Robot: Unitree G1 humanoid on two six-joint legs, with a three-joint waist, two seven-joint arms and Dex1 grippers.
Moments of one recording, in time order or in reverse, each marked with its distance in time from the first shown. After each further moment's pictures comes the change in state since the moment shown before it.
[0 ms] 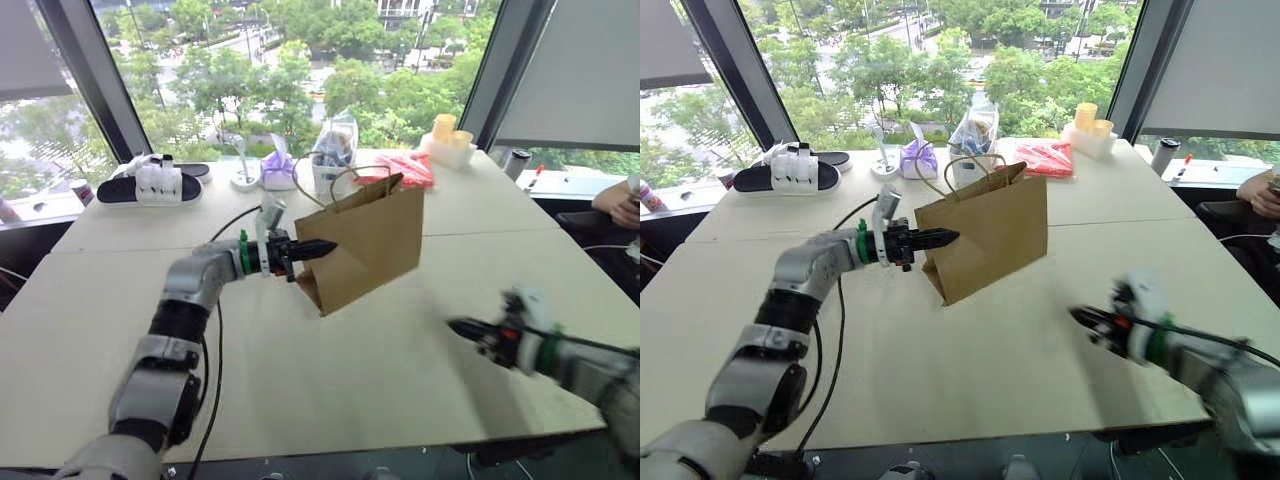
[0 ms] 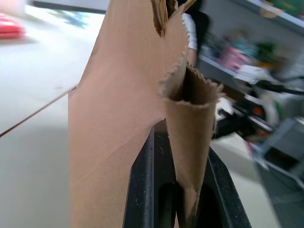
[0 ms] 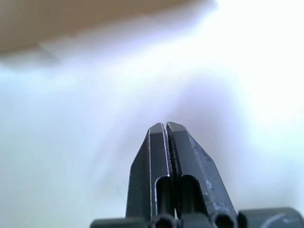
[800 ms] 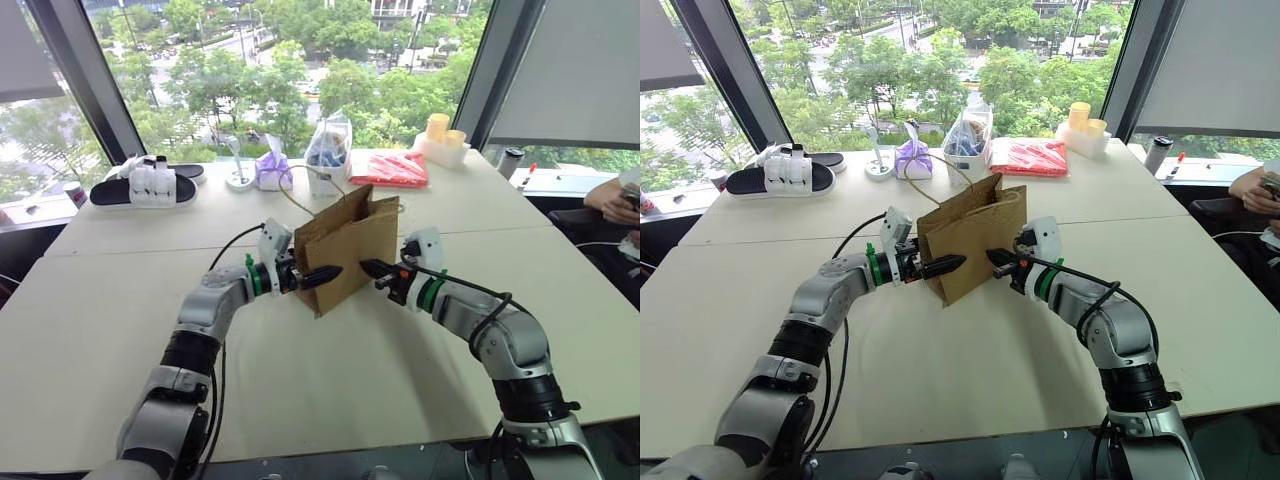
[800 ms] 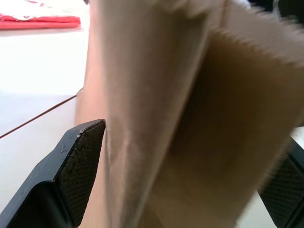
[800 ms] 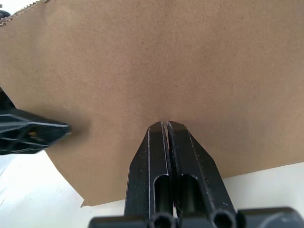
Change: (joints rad) left arm 0.210 -0.151 0.002 -0.089 0.126 -0.242 0.386; right arm -0.583 0.451 0.423 0.208 -0.078 -0.063 -0.367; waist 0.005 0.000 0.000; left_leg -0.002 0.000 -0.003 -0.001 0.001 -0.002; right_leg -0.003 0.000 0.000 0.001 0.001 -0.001
